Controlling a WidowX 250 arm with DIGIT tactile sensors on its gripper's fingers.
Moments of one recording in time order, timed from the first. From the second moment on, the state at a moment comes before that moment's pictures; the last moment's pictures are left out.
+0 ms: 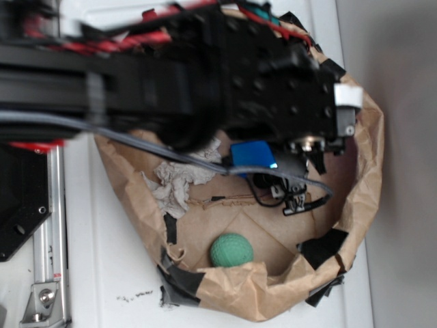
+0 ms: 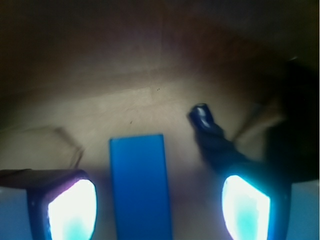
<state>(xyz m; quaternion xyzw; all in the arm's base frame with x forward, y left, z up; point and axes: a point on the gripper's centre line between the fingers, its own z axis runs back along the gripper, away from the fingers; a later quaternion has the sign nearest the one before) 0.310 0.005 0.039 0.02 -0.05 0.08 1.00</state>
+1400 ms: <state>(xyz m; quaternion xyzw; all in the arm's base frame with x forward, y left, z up) 0.289 -0.003 0.148 0.01 -0.06 0.07 1.00</state>
